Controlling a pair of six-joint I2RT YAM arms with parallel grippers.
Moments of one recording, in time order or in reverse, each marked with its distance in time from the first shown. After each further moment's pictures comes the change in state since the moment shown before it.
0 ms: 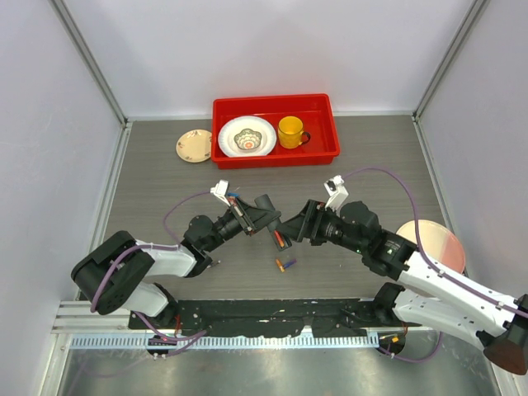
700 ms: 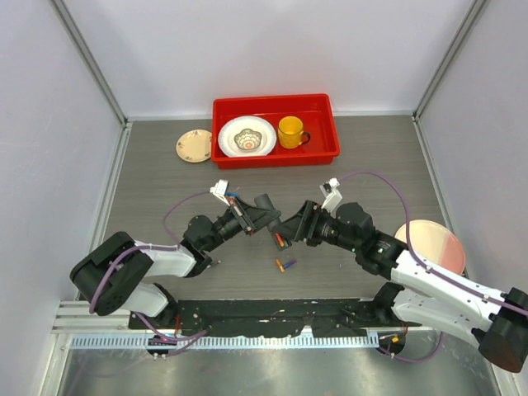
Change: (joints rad) left arm 0.000 -0.007 0.001 0.001 0.000 0.001; right arm -0.035 0.065 -0.087 0.174 -0.093 0.096
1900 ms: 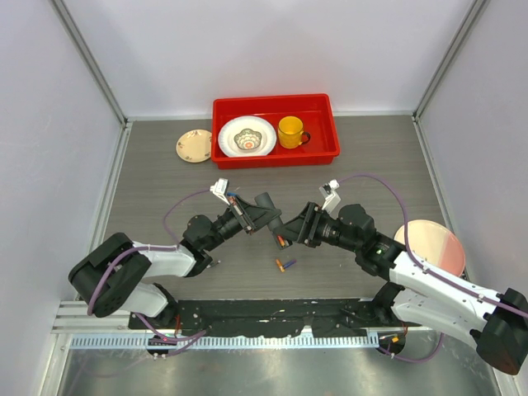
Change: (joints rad) left arm 0.000 -0.017 0.011 0.003 0.000 0.000; right arm -0.040 0.002 -0.071 0.114 -0.101 0.047
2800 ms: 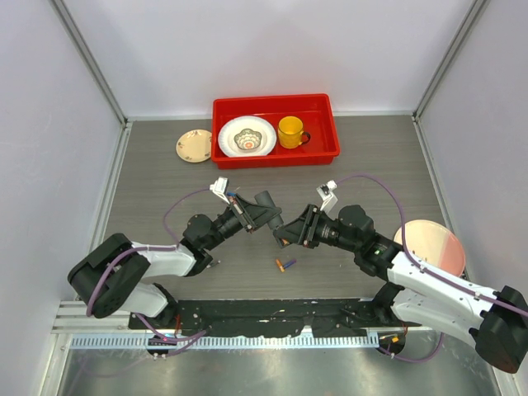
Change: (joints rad) left arm -0.002 -0.008 0.011 -0.008 -0.008 0.010; right arm -0.001 0.016 -0.024 0.068 -0.044 0.005
